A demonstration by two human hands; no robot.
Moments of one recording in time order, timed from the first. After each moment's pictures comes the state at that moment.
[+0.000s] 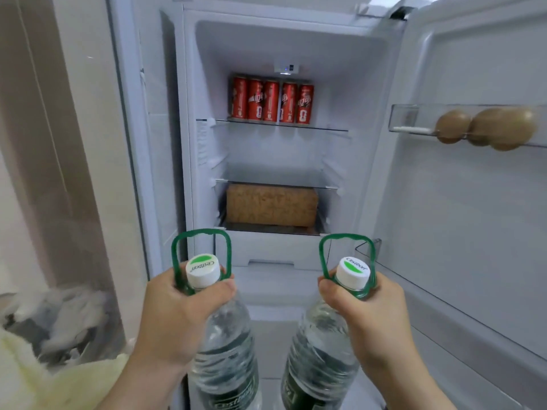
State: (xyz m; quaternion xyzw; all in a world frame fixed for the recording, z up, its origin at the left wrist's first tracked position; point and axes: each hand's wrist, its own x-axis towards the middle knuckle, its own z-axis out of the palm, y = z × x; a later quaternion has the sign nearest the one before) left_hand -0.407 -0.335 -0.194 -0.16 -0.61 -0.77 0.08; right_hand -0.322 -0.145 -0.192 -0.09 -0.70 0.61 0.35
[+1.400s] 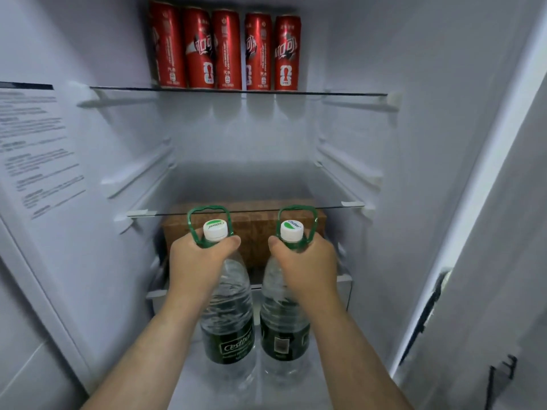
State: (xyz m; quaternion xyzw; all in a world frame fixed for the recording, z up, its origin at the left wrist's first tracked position) left_hand -0.776 -0.121 -0.227 -0.13 -0.70 -0.69 0.08; right_hand -0.698 0.010 -0.235 -0.24 -0.76 0.48 0.37
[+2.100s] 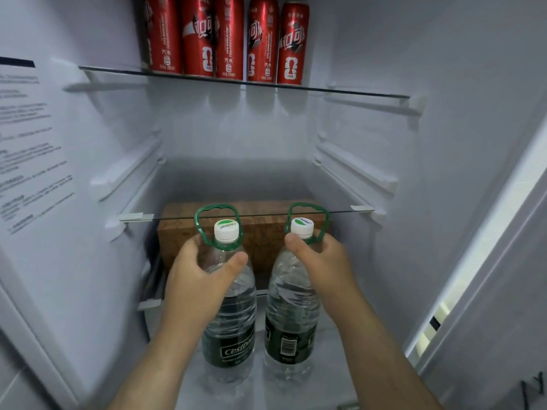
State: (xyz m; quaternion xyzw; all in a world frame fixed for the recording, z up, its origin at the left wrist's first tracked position) left_hand -0.795 -0.144 -0.254 -0.17 -0.78 -0.59 0.08; right_hand -0.710 0.021 -0.230 -0.22 -0.72 0.59 0.30
